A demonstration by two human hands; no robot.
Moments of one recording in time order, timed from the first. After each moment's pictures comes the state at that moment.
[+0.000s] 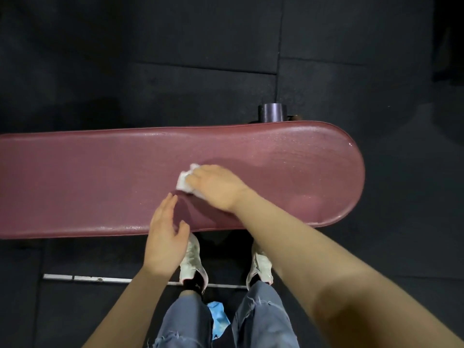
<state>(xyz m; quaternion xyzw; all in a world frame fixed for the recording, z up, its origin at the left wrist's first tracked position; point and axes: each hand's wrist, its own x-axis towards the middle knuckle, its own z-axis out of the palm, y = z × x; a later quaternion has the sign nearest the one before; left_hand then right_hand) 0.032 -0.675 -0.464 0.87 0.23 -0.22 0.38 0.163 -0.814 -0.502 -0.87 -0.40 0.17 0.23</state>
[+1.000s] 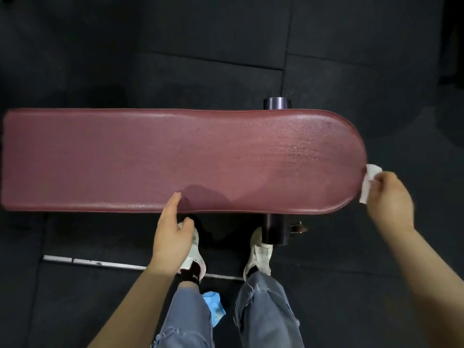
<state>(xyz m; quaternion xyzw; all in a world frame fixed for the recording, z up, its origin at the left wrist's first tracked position) -0.007 -0.694 -0.449 0.79 0.34 -0.21 0.46 0.100 -1.086 -0.453 -0.94 0.26 0.17 0.13</state>
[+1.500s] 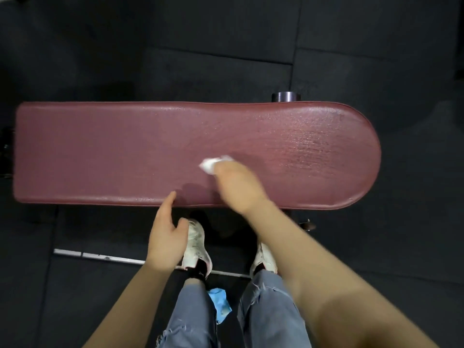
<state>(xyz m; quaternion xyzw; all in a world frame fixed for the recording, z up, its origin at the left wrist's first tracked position) -0.023 -0.673 -0.452 0.79 0.36 -0.20 0.45 0.098 -0.826 -0.496 -0.89 -0.21 0.26 0.31</state>
